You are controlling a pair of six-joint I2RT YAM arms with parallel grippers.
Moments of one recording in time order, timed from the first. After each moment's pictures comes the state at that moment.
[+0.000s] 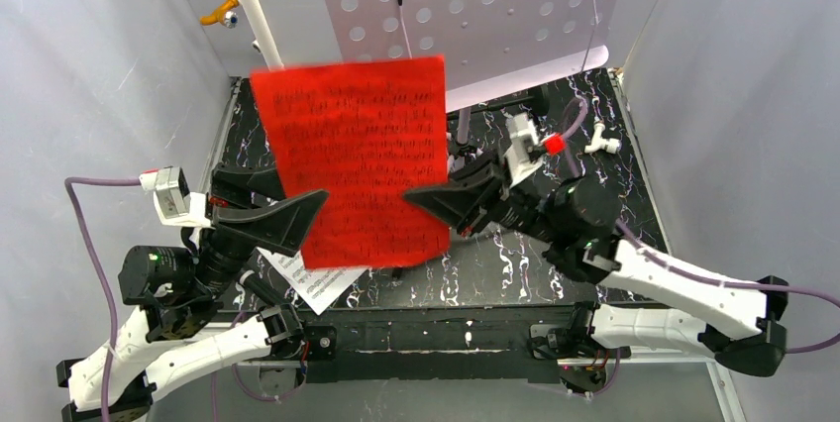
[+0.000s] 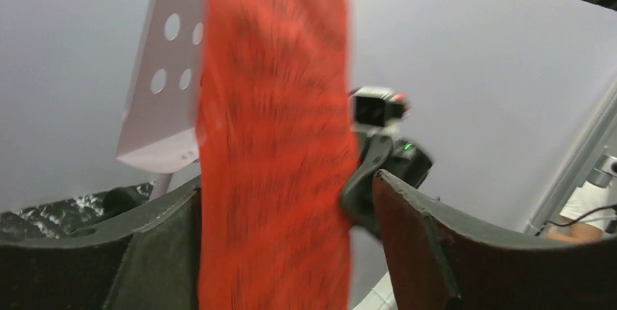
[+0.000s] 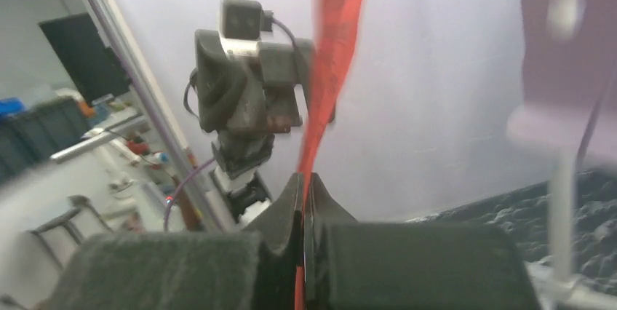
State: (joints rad) left arm -1.07 0.42 0.94 0.12 -0.16 -0.40; right arm 1.19 0.95 0.90 0.57 -0.21 0.57
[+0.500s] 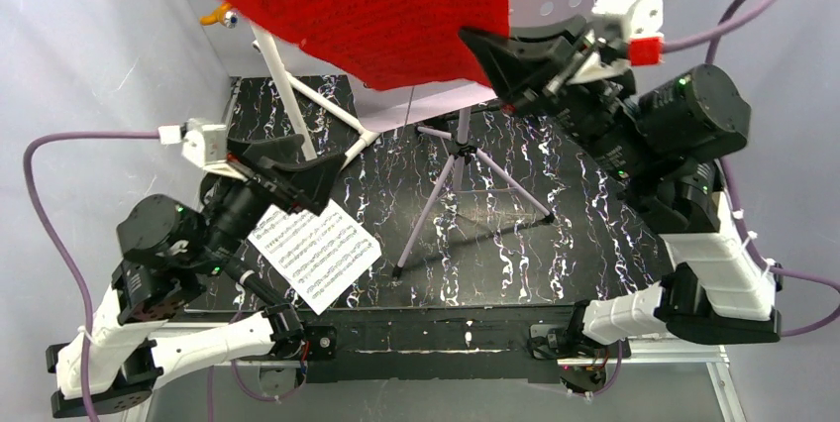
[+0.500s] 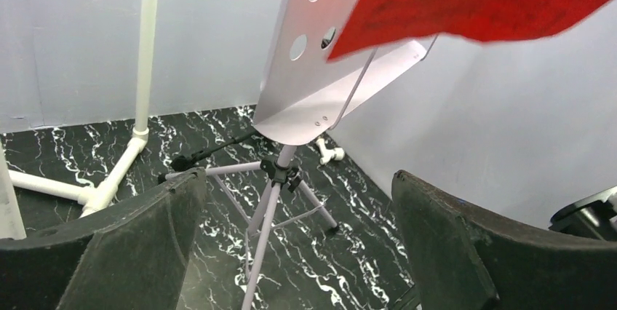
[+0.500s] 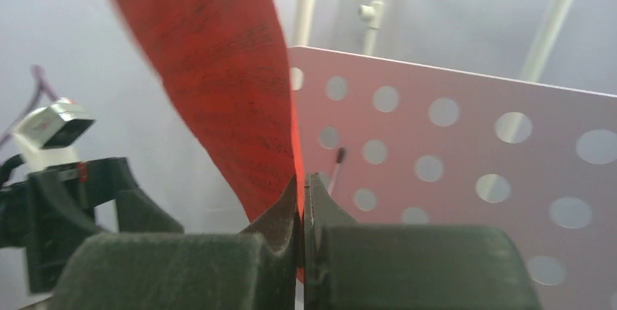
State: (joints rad) left arm -1.07 0.63 1.31 -0.43 -0.47 -0.27; right arm 1.19 1.26 2.04 -0.28 0.12 -0.23
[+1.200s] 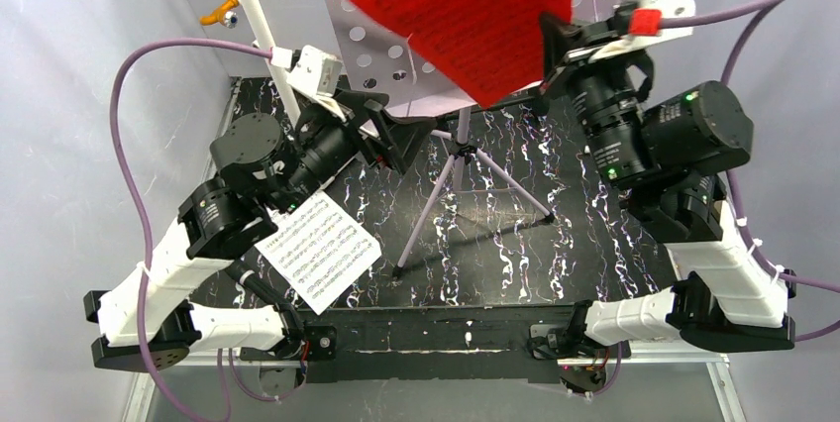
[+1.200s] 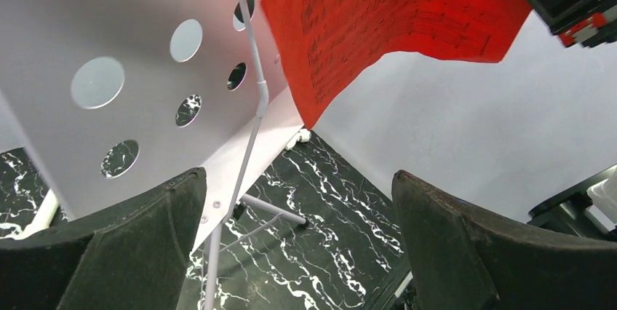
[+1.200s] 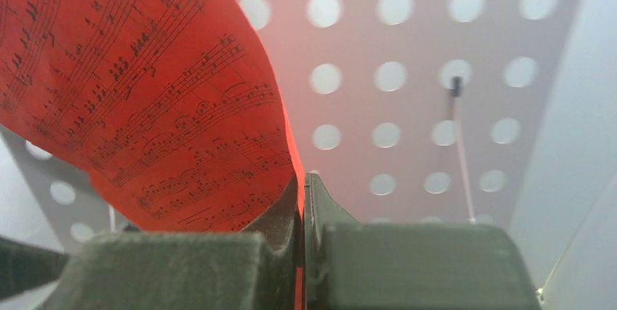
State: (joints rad) left arm -1.07 1.09 1.68 -0.48 -0.31 -0.26; right arm 1.19 1.22 1.96 -0.24 0.73 -0.39
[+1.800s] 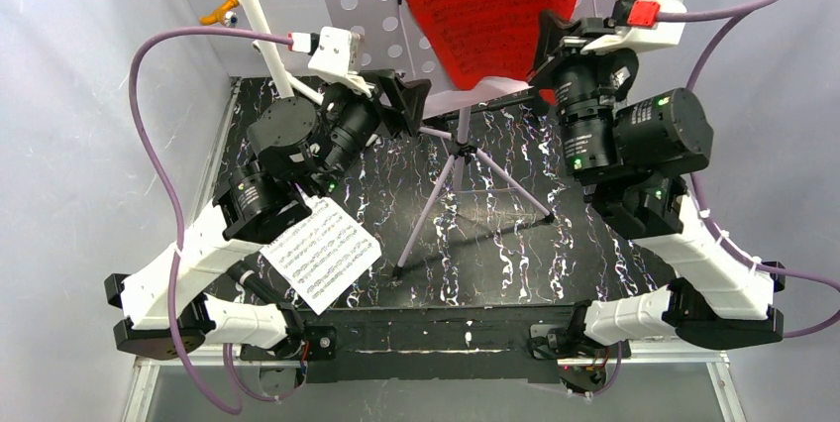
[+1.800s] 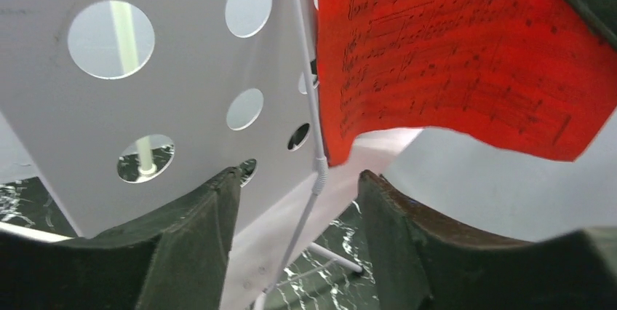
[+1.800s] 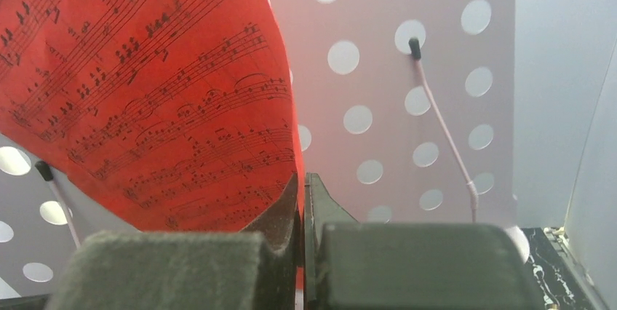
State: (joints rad) left arm -1.07 1.21 1.73 -0.36 -0.52 -0.16; right arm 1.19 1.25 1.90 0.03 0.96 -0.34
